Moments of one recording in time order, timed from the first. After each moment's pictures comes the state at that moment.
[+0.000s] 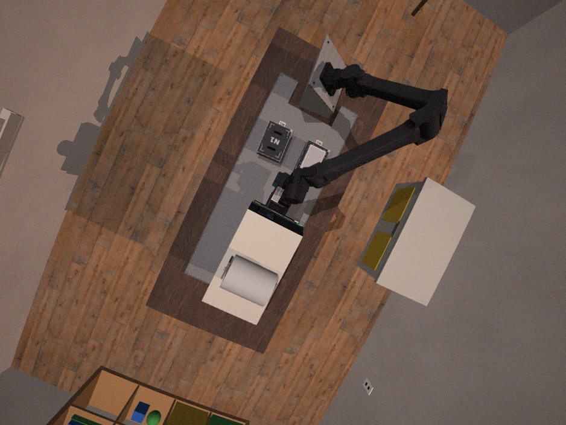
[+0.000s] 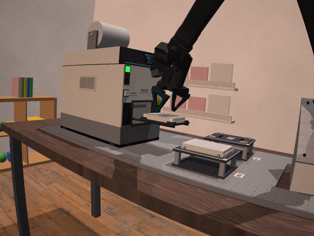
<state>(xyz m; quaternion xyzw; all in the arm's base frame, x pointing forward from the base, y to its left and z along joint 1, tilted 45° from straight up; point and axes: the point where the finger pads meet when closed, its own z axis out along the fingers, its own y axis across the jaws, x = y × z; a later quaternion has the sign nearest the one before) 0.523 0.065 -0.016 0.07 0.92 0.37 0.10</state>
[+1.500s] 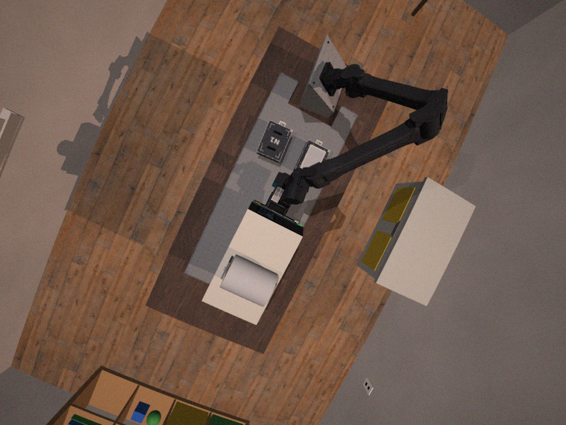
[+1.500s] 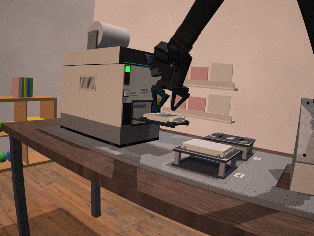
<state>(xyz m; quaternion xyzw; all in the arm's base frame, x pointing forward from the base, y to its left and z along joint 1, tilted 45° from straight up) 0.525 0.064 -0.015 0.07 0.92 0.37 0.10</state>
